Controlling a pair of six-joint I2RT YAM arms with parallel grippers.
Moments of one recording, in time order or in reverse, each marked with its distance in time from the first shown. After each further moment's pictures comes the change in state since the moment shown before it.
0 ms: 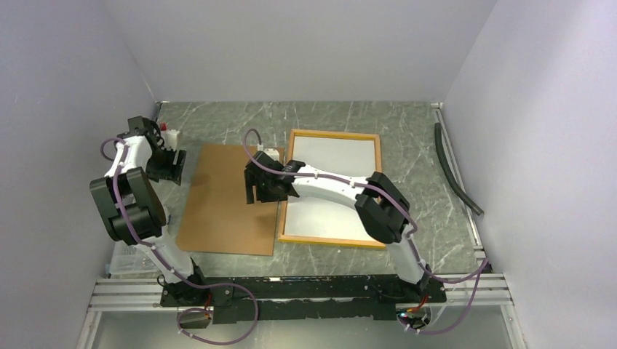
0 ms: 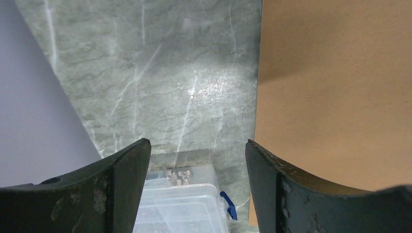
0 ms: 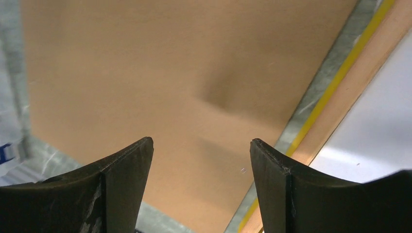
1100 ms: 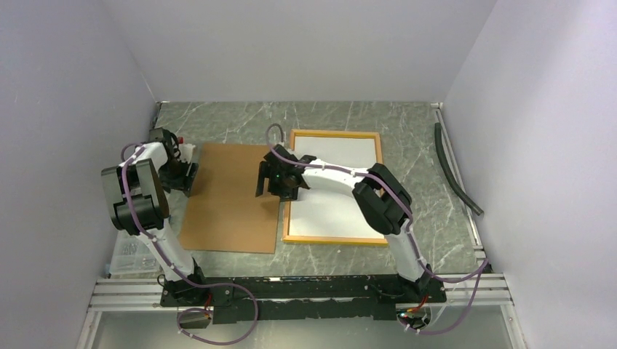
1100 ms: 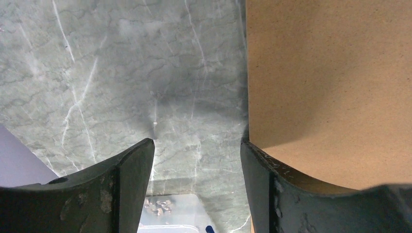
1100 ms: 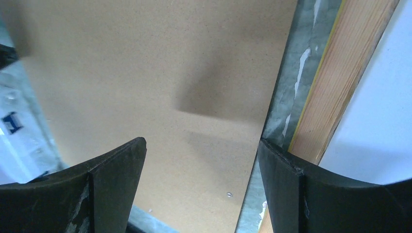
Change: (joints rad) left arm -0.078 0.100 -0.140 0.130 -0.078 -0.002; right arm -0.121 0.071 -0.072 0.078 -0.128 0.132
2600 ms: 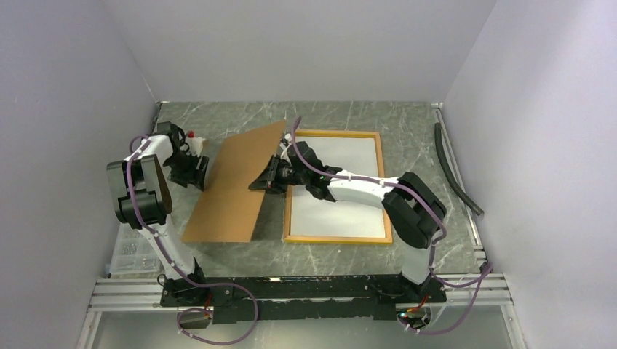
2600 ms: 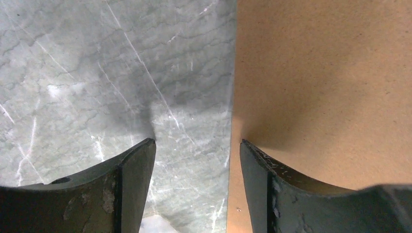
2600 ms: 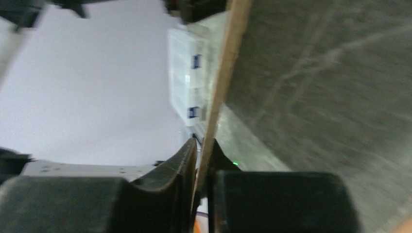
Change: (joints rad) left arm -0.054 0.048 0.089 -0.074 0.173 -0.009; right arm -0.037 -0.276 -0.397 0.768 -0.389 0.272
